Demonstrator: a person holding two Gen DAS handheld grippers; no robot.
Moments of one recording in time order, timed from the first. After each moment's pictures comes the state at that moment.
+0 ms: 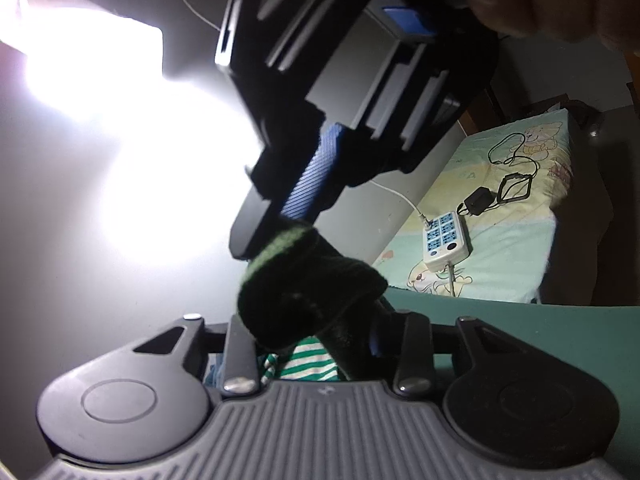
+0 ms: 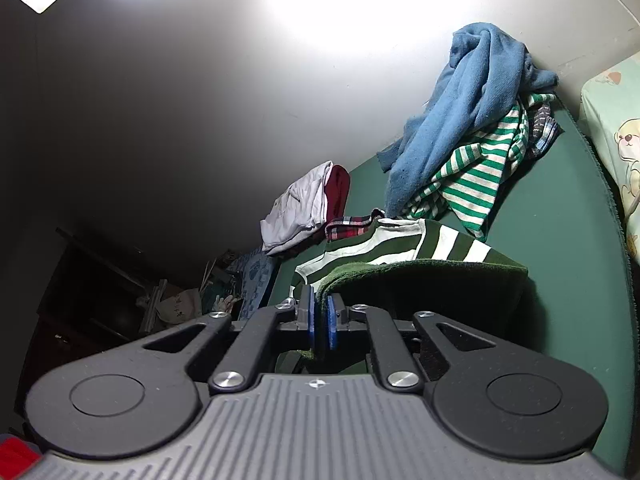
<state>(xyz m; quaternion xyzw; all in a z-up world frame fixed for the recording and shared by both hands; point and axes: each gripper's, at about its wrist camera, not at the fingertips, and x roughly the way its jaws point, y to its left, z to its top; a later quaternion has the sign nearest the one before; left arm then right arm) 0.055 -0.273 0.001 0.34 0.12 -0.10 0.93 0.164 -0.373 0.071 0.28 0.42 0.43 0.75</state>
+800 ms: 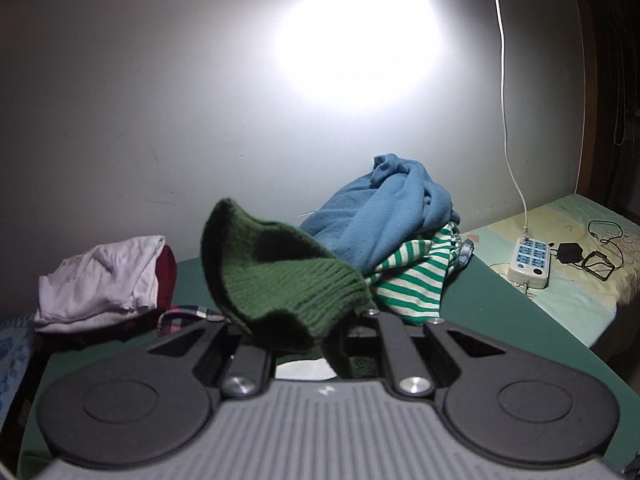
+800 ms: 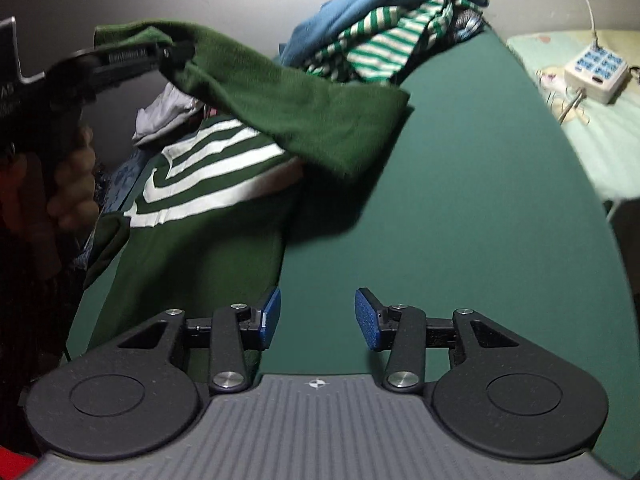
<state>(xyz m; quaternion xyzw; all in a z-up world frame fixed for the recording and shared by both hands) 0.093 -0.102 0.032 0.06 0.23 0.03 0.97 0.052 -0.309 -0.069 0.11 0.47 0.31 0.82</state>
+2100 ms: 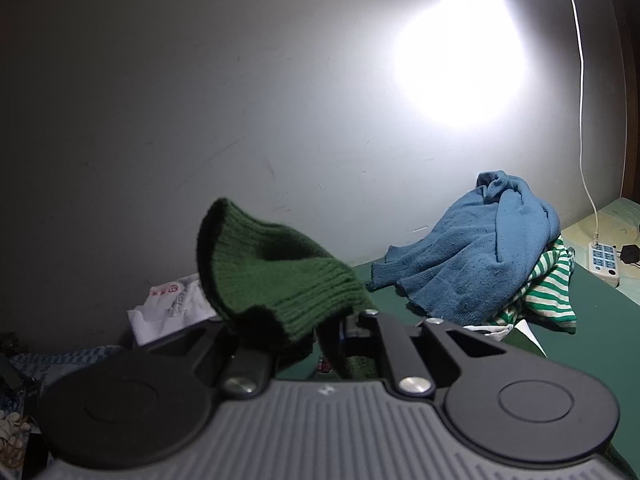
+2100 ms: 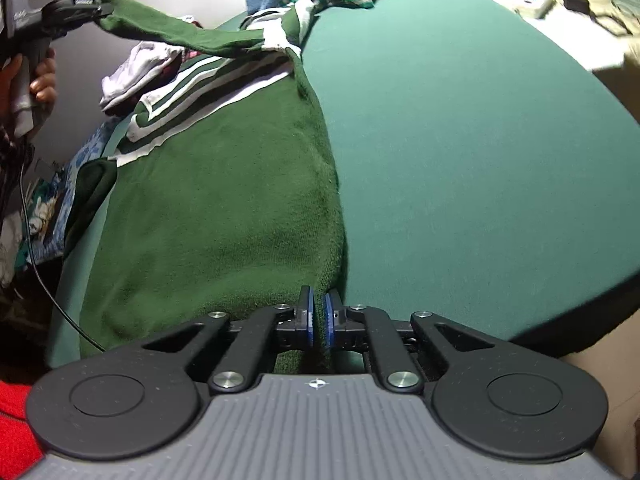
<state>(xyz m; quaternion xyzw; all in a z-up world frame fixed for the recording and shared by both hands) 0.090 0.081 0.068 0.08 0.21 0.07 0.97 -0.094 -0.237 -0.082 0.11 0.50 0.19 0.84</state>
